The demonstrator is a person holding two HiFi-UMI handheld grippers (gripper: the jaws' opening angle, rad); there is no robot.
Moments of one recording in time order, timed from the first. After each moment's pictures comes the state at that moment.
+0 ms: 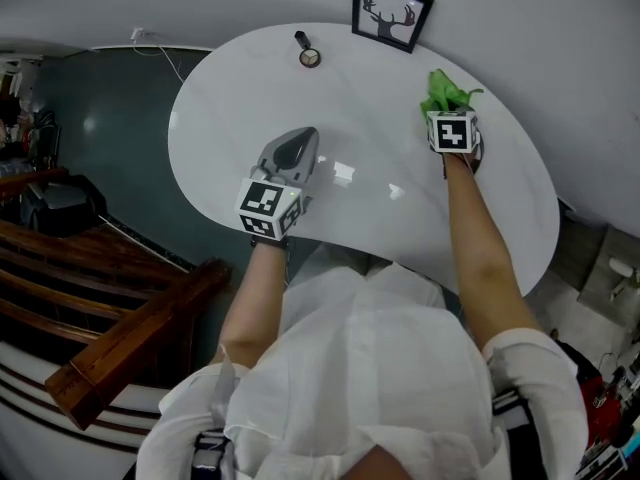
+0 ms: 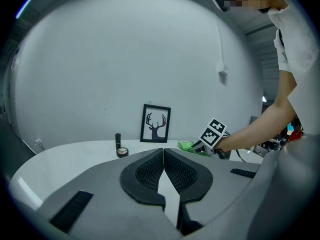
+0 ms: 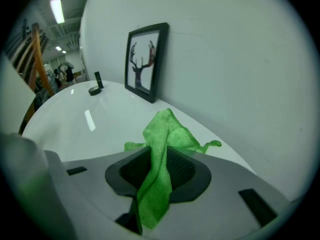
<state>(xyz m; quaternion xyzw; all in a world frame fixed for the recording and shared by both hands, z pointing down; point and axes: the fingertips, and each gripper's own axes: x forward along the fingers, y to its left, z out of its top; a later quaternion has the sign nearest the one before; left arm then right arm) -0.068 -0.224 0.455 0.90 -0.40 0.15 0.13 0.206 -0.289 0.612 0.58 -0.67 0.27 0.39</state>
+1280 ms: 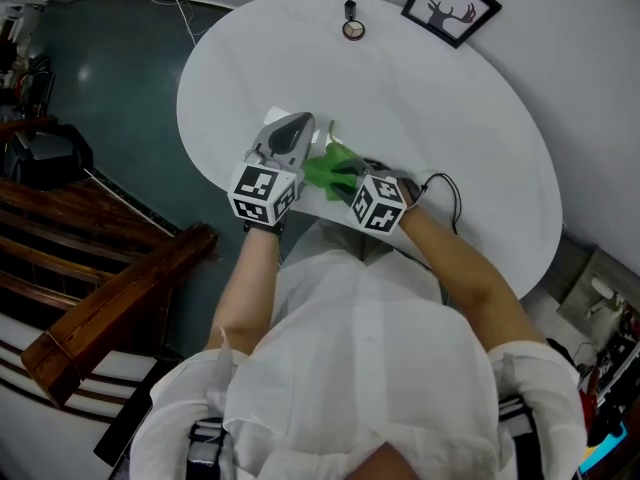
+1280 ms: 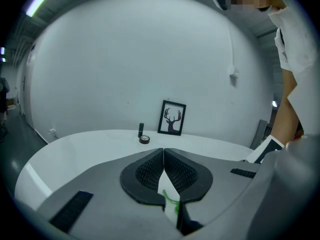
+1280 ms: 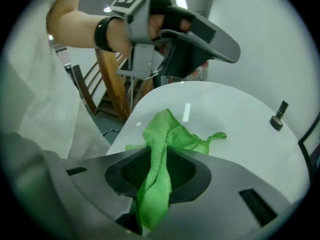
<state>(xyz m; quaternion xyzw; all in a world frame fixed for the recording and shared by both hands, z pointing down) -0.155 -0.213 0.483 0.87 -0.44 0.14 0.16 -0.136 -0.081 0.605 0.01 -0.91 0.03 0.41</state>
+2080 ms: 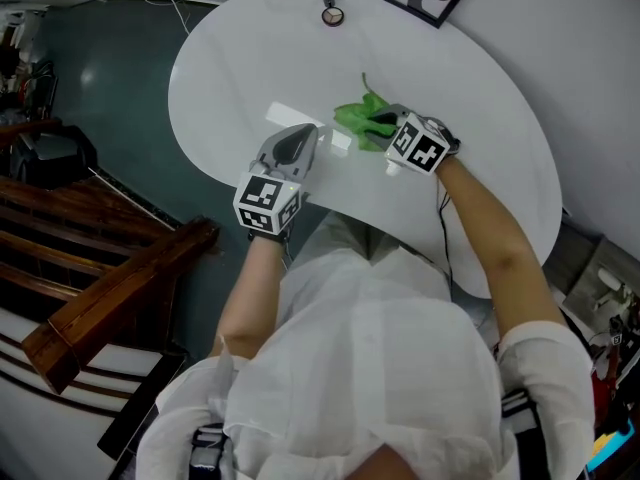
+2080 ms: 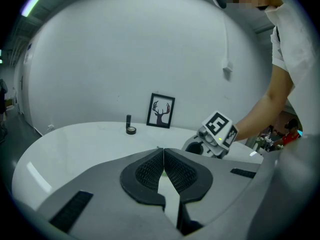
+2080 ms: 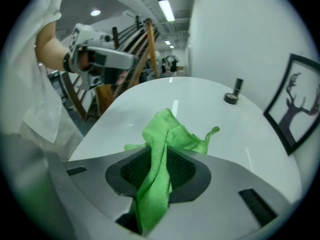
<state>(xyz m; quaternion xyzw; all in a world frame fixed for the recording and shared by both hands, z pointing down) -0.106 -0.162 0.495 0.87 -0.43 0.17 0.18 -0.022 -0.166 0.611 0.07 -0.91 0.07 0.41</state>
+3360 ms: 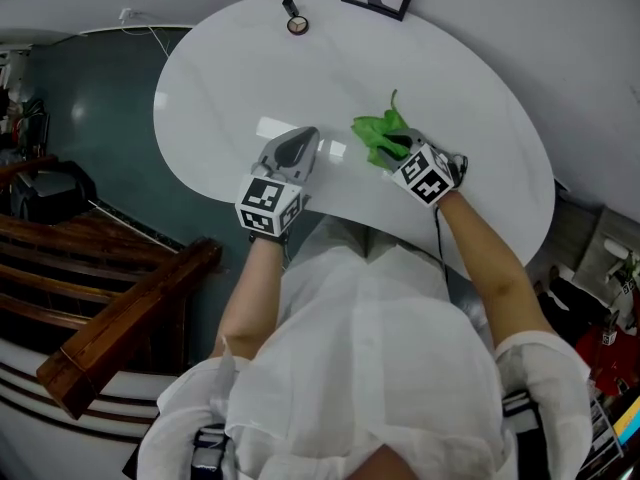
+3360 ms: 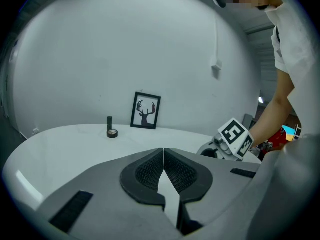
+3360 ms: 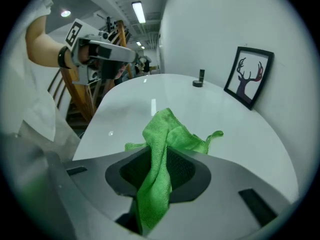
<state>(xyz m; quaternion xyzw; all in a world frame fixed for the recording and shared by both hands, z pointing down) -0.055 -0.157 0.490 0.90 -0.37 0.17 0.16 0.056 -0.126 0.607 0.23 -0.88 0.12 0.41</state>
